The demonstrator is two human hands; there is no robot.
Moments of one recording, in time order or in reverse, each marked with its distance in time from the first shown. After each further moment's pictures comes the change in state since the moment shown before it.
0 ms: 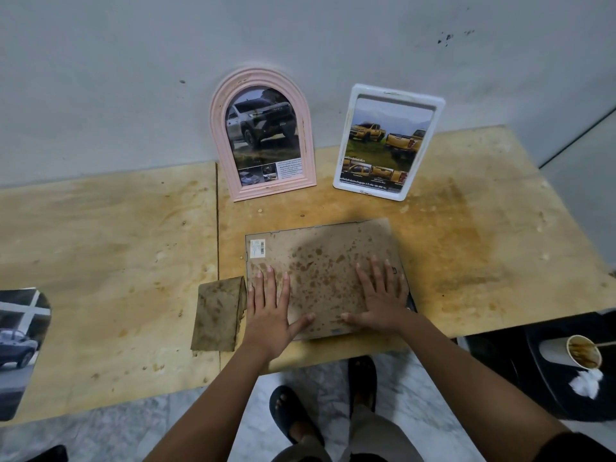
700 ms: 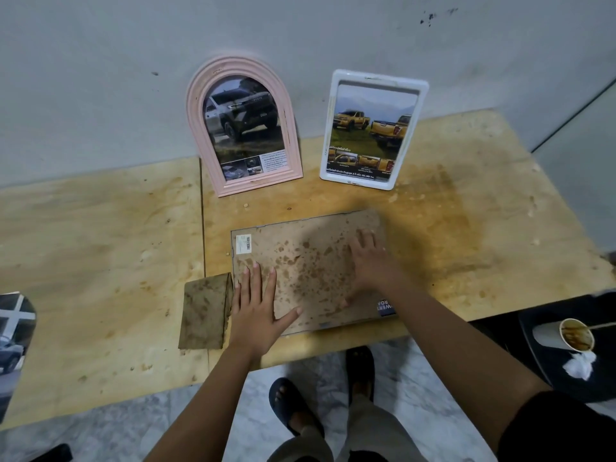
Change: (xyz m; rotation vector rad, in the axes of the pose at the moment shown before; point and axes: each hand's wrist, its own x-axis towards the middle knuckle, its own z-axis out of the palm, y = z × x) left_hand -0.006 0.003 -0.001 -0.021 0.066 -0.037; right_hand 0.021 -0.006 -0.046 -0.042 0.098 0.048
